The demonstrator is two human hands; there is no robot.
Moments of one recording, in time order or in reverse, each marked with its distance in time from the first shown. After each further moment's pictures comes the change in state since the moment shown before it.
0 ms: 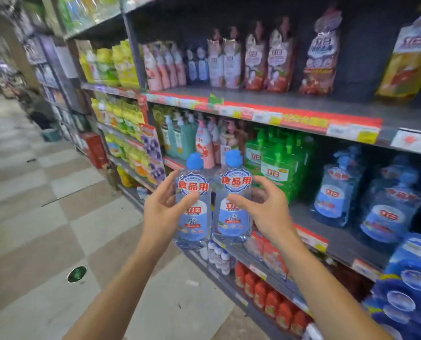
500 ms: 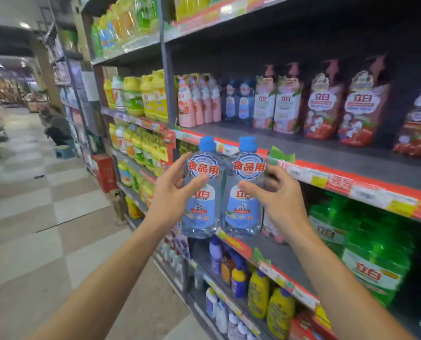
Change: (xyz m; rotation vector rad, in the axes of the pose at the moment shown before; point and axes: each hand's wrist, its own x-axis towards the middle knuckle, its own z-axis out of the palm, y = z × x) left_hand 0.298 -0.004 -0.094 0.083 -0.118 0.180; right_hand 0.262 -0.009 0.157 -0.020 0.005 -0.151
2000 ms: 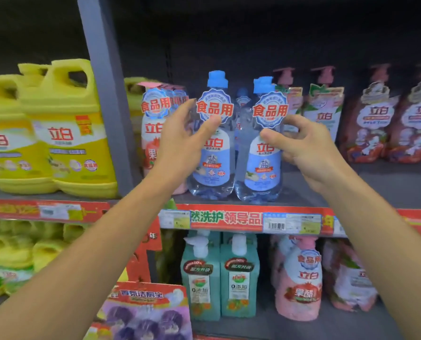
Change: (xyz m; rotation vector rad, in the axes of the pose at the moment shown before) left_hand 0.518 -0.186 -0.088 -0.193 -0.433 0.311; right_hand 0.381 0.076 0.192 -0.299 0.531 -0.055
